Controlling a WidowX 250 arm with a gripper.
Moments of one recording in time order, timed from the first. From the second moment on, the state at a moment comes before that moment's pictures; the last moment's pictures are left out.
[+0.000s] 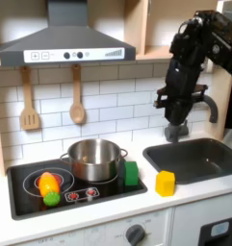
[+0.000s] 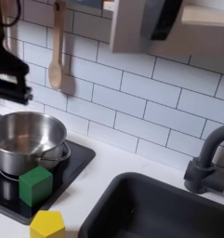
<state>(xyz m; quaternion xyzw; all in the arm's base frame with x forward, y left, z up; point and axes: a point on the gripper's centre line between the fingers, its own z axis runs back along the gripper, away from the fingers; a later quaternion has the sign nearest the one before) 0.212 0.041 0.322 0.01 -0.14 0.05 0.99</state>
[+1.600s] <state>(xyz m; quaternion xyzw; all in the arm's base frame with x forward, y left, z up) 0.193 -0.025 0.311 -0.03 -0.10 -0.07 0.99</state>
